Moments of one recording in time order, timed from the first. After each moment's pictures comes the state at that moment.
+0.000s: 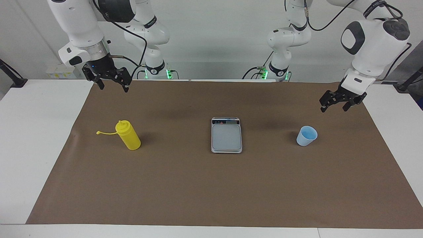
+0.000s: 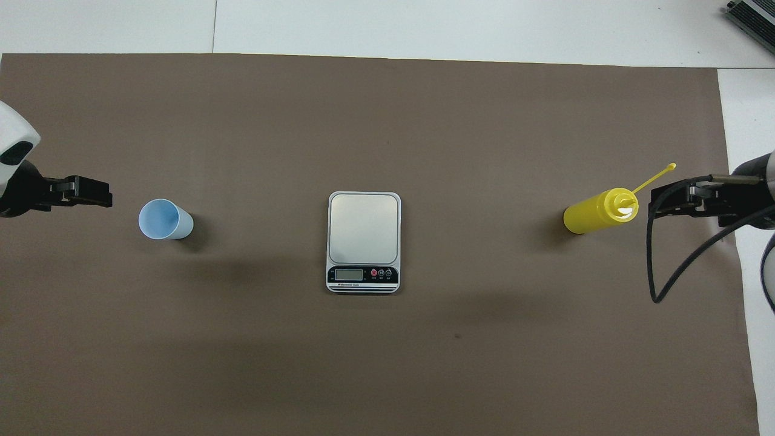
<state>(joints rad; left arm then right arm) 0.15 -0.03 -0.13 -1.89 -0.02 1.91 0.00 0.00 -0.05 0.01 -1.65 -0.02 1.57 0.14</state>
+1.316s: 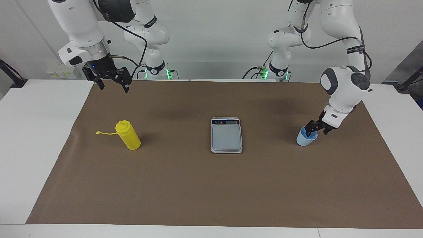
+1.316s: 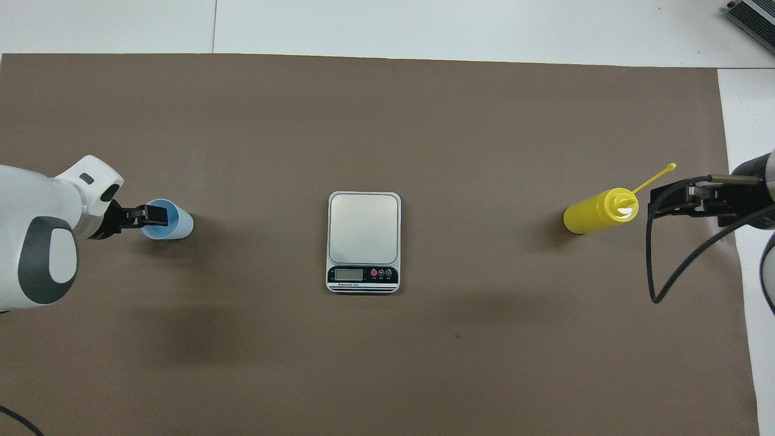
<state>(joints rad) 0.17 0.12 -0.14 -2.18 -0.05 2.33 -0.02 0.00 -0.05 0.01 -1.65 -0.02 1.57 0.14</state>
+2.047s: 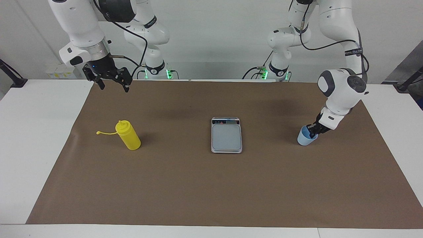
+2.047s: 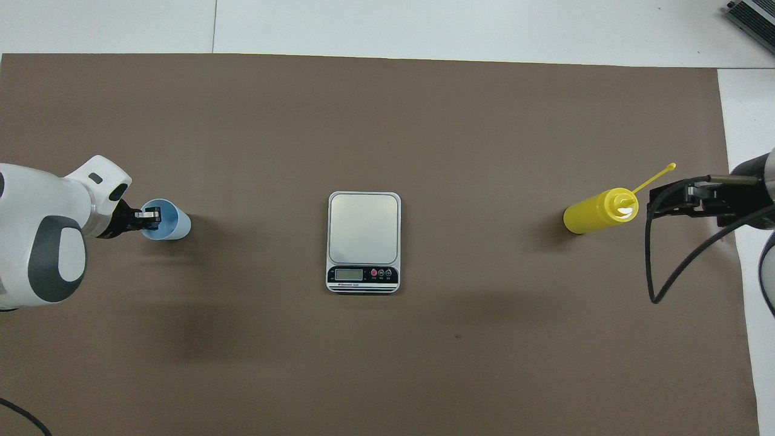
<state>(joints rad) 0.16 0.13 -0.15 -2.16 -0.05 2.33 -0.04 0.00 -0.05 0.01 -1.65 -0.02 1.57 0.14</state>
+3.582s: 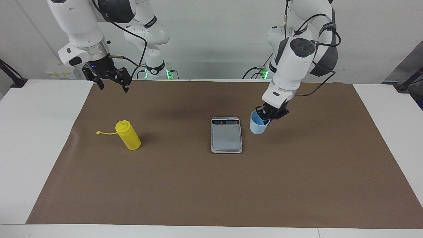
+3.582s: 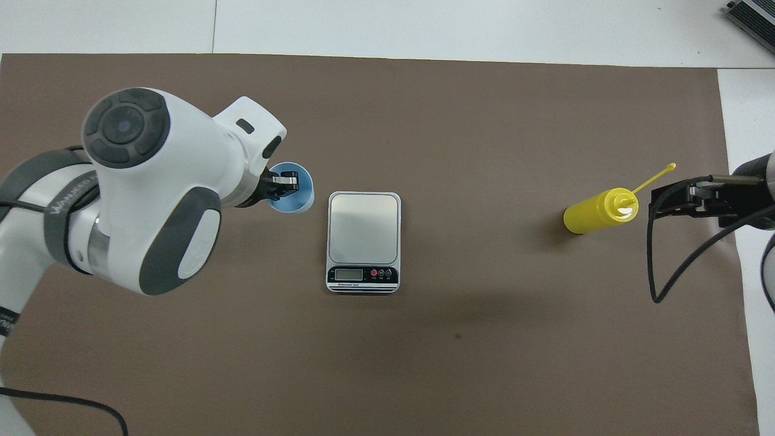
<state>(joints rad) -0.31 0.16 -0.17 -1.74 -0.03 2.00 -0.48 0.00 -0.05 0.01 -1.65 -0.02 1.57 0.14</state>
